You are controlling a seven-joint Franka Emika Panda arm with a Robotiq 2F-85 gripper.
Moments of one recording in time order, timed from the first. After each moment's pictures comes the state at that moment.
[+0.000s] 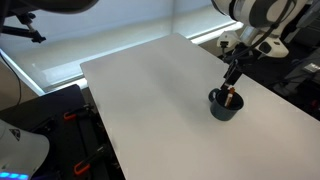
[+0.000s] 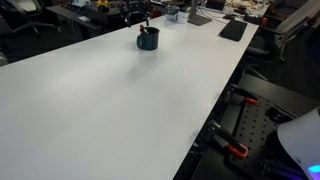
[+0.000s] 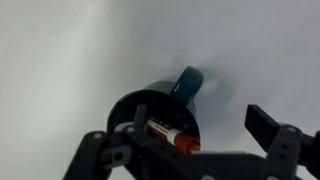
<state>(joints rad) -0.14 1.02 -0.17 -0.98 0.12 1.78 0.82</state>
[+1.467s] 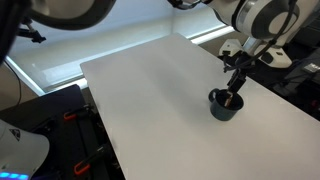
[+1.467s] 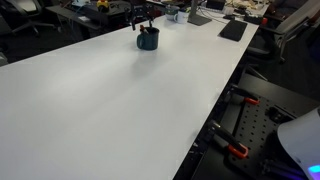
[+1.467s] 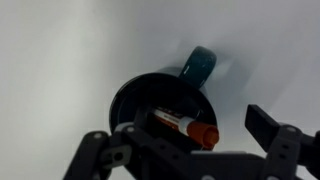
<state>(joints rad) -0.16 1.07 -0.19 -0.94 0.12 1.80 0.85</state>
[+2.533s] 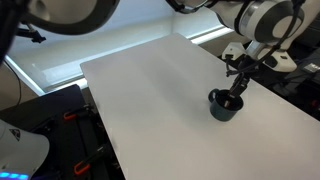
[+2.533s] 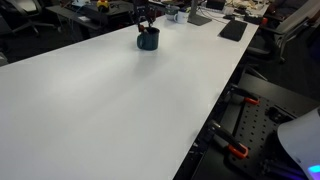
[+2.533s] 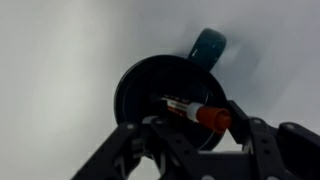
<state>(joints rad) -0.17 1.09 -0.21 -0.93 0.12 1.81 0.85</state>
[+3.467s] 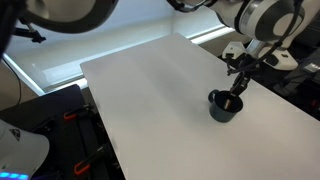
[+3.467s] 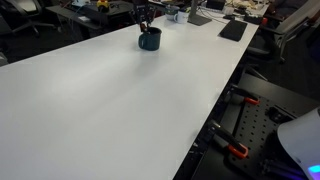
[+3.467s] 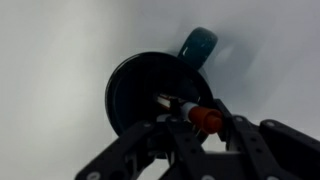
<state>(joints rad) -0.16 1.09 -0.21 -0.92 0.11 1.81 0.85</state>
